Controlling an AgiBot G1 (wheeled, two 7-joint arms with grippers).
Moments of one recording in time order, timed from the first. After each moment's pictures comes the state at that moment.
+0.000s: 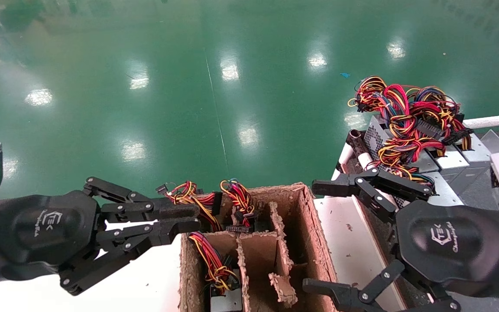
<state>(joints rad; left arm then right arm) -1.10 0.57 0.38 -1.26 0.66 1.46 -0.13 1.07 -0.61 -0.28 1.28 -0.73 -1.49 0.19</state>
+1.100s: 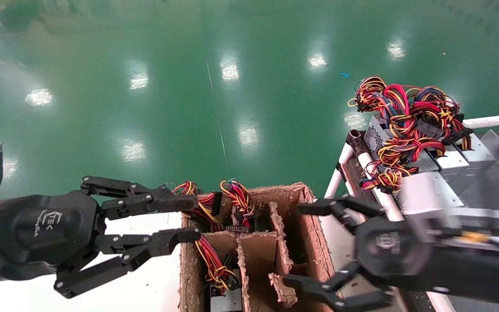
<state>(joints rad) -1.10 0.57 0.38 -1.26 0.66 1.46 -0.13 1.10 -0.72 -0.39 1.18 -0.91 -1.43 0.21</state>
